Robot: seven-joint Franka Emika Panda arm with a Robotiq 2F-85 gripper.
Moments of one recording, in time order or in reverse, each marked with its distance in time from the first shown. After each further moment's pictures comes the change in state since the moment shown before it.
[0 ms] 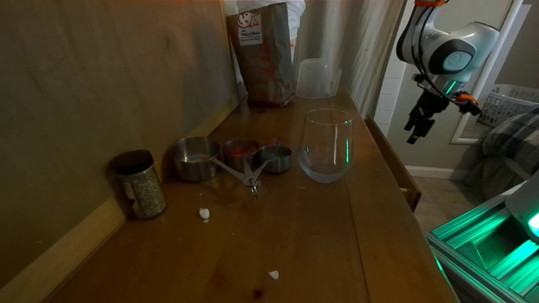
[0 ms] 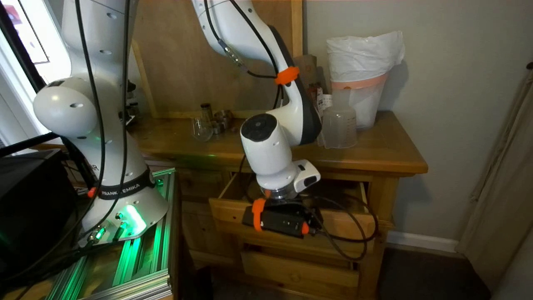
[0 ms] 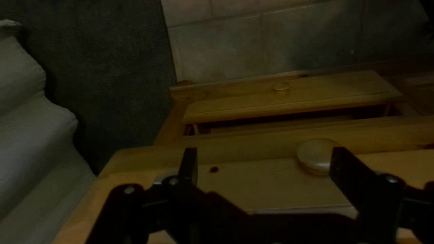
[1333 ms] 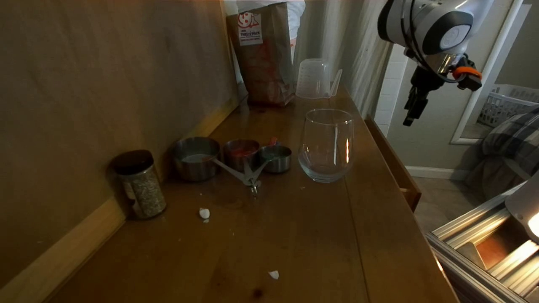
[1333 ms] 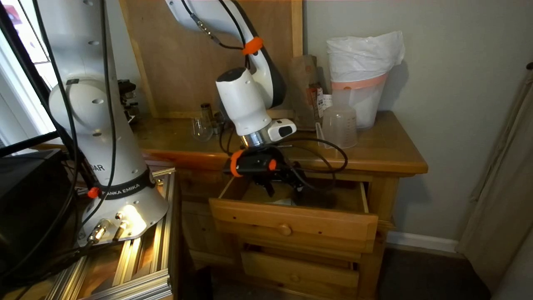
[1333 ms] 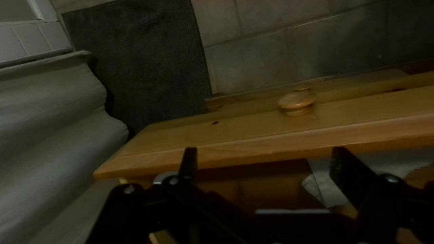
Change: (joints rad) arm 0.253 -0.271 0.029 -0.202 -0.001 0.345 0.304
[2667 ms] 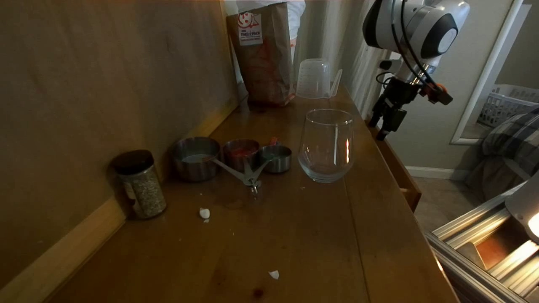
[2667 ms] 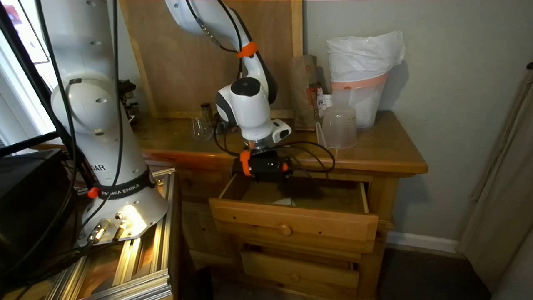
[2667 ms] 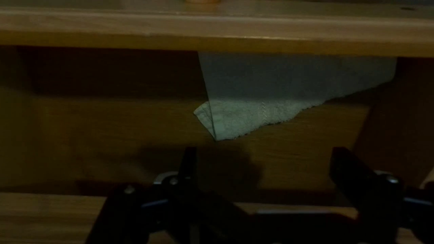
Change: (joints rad) arm 0.039 0.013 0.056 -0.009 -0.171 -0.319 0.000
